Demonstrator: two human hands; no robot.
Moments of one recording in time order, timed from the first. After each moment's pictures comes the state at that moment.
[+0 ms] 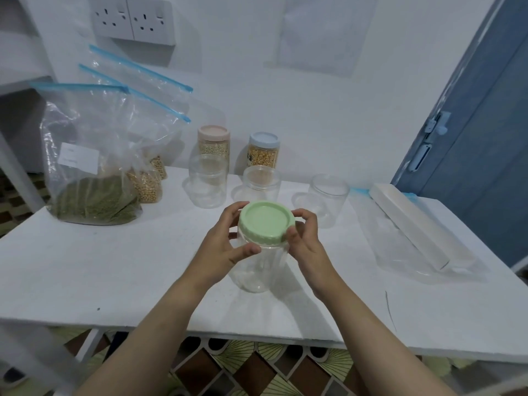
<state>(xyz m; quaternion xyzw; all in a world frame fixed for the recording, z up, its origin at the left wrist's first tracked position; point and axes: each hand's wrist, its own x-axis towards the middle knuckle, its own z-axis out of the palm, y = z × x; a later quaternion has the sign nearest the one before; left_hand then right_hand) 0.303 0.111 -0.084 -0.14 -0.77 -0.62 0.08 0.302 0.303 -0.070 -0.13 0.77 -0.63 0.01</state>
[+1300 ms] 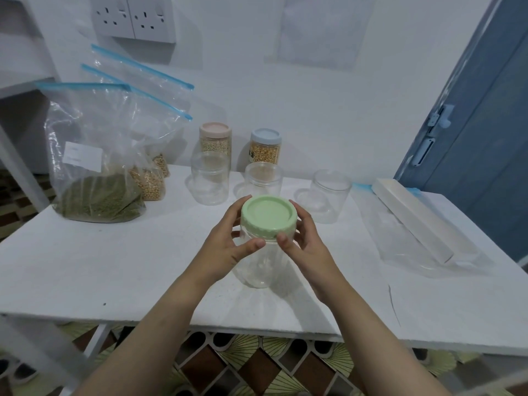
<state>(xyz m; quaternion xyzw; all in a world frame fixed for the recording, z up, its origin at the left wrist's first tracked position) 0.305 0.111 -0.088 -0.14 -0.77 -0.62 0.06 0.315 0.303 -0.071 -0.13 0.75 -0.65 0.03</state>
